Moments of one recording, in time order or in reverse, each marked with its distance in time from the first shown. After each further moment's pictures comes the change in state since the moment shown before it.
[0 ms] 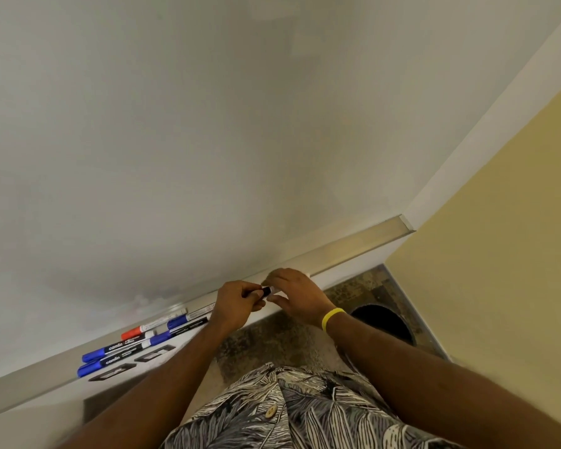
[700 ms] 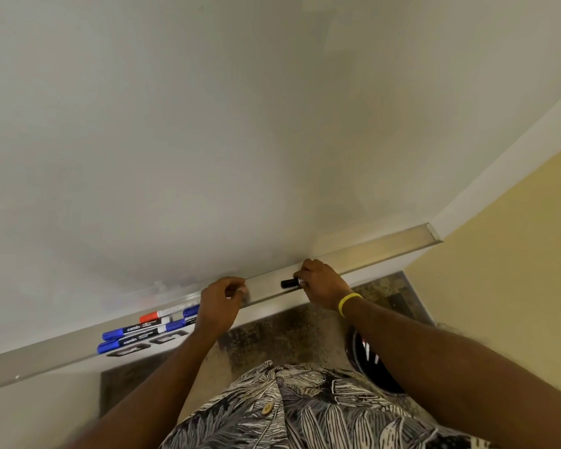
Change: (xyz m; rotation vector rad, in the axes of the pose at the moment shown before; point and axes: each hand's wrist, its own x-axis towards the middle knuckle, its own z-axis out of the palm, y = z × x) left_hand -0.015 -0.029 -0.040 0.182 0.289 0.054; right_hand 0.024 0.045 0.004 -0.195 -0.242 0.079
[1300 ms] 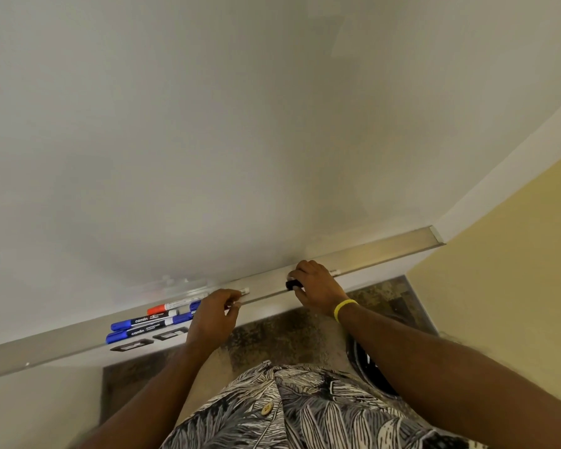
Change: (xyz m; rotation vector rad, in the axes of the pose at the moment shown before) left_hand -0.026 -0.033 -0.010 0.161 -0.045 0.092; right_hand -0.006 -0.027 0.004 0.055 0.107 -0.042
